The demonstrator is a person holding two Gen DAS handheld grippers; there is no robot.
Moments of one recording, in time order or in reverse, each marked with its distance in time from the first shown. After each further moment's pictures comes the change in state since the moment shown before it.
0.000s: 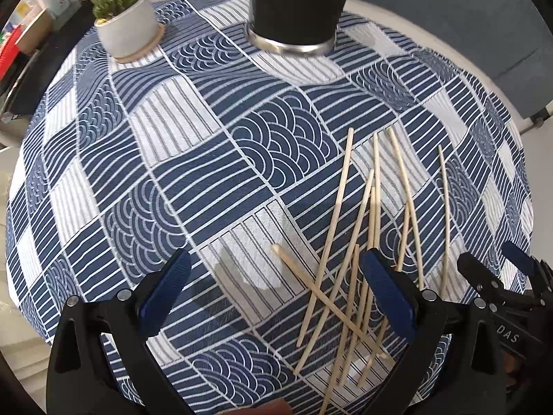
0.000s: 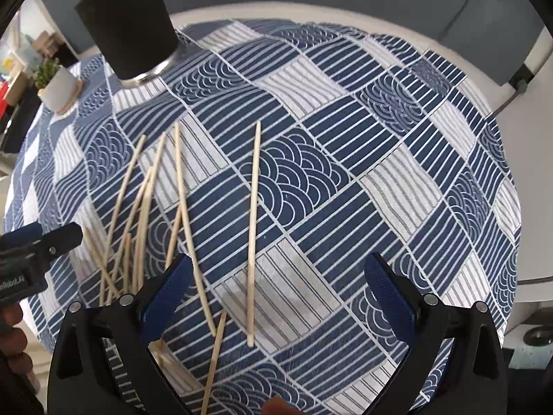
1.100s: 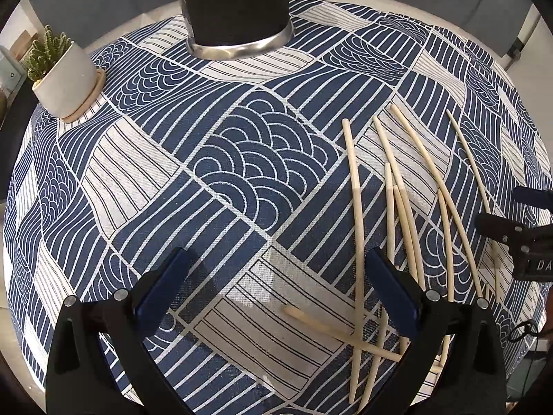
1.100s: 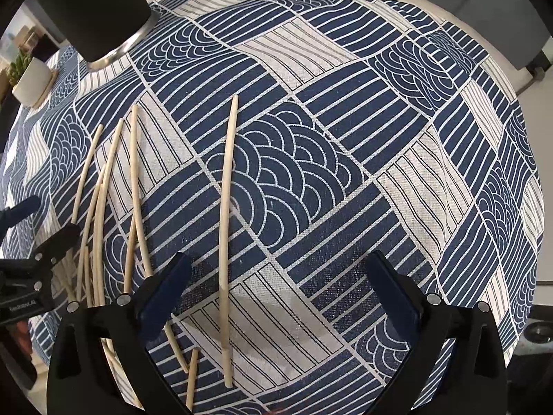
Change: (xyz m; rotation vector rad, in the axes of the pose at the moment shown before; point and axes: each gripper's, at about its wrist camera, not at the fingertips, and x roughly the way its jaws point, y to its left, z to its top) left arm 0.044 -0.013 0.010 0.274 -0.103 0.012; right arm 0.062 -0.017 0.020 0.009 0.094 0.013
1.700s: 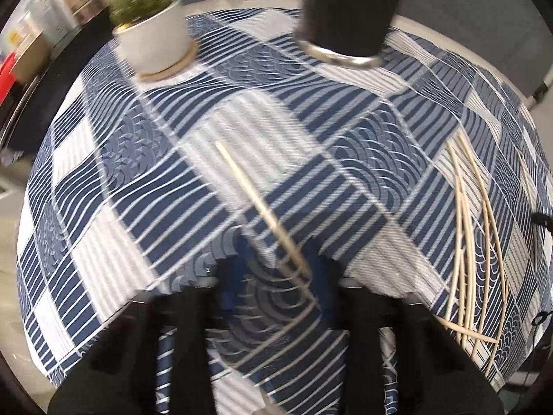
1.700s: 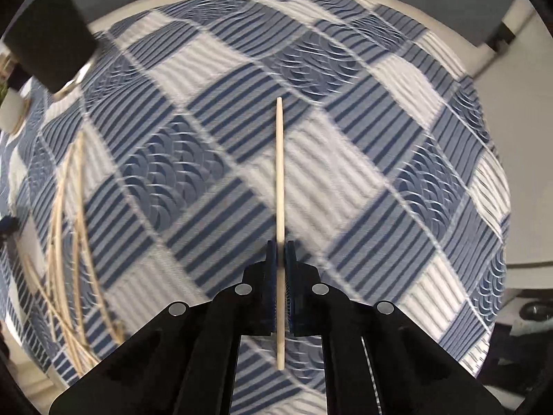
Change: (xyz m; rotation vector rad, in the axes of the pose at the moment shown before) left arm -0.028 0.099 -0.033 -0.171 -0.012 0.031; right arm -0.022 -0.077 -0.014 0.091 -0.031 -0.086
